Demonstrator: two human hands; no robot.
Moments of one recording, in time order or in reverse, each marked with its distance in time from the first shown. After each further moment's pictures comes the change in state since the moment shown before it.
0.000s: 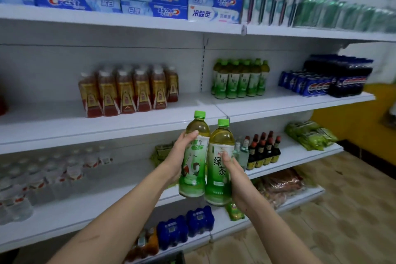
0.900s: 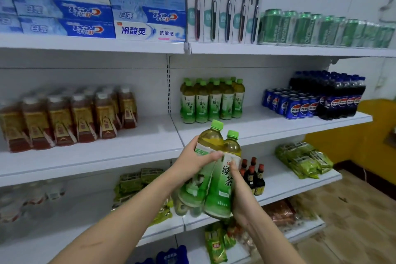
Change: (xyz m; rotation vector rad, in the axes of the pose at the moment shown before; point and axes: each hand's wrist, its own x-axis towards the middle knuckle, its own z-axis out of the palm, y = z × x) left_hand 0.179 -0.019 0.188 0.394 -0.067 0.209; right_hand 0.095 -0.098 -0.192 0.259 -0.041 0.009
